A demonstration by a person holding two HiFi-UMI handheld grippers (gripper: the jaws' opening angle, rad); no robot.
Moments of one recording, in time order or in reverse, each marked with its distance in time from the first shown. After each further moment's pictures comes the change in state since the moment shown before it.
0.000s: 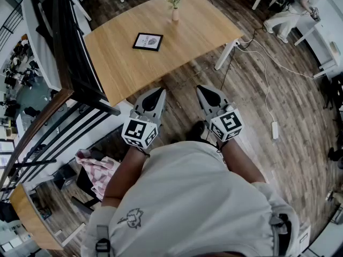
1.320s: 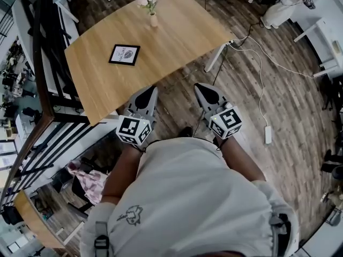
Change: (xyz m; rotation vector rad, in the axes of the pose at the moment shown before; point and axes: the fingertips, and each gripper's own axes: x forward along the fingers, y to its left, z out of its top) left arm 0.190 0.014 -0.021 -0.043 0.080 0.047; right arm 0.022 -0.197 -0.008 0.096 0.030 0.030
